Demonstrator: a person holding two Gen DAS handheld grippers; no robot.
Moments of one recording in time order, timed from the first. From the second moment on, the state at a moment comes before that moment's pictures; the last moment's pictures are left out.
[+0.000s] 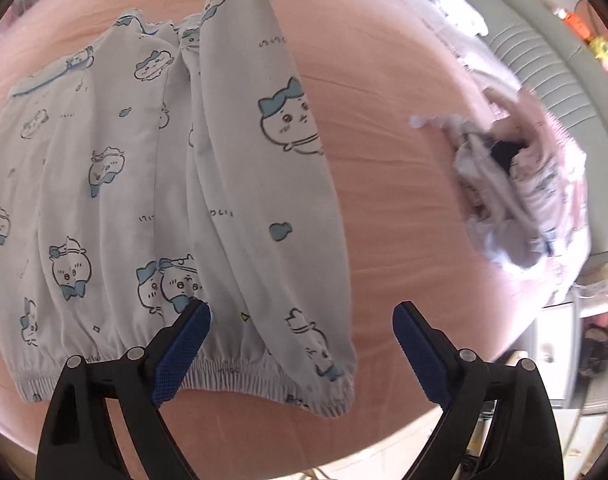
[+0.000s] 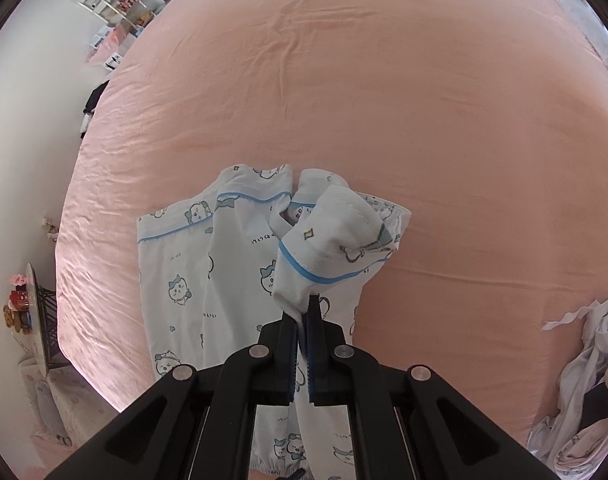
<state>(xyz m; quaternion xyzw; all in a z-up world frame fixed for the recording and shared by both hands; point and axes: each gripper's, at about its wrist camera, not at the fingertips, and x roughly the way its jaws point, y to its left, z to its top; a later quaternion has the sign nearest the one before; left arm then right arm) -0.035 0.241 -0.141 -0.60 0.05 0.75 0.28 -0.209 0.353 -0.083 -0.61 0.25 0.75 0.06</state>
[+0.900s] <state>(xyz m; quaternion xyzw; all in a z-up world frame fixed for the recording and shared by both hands) -0.028 0.206 -0.124 -0.60 0.07 0.74 0.30 -0.217 0.349 -0.089 -0.64 0.22 0.74 0.07</state>
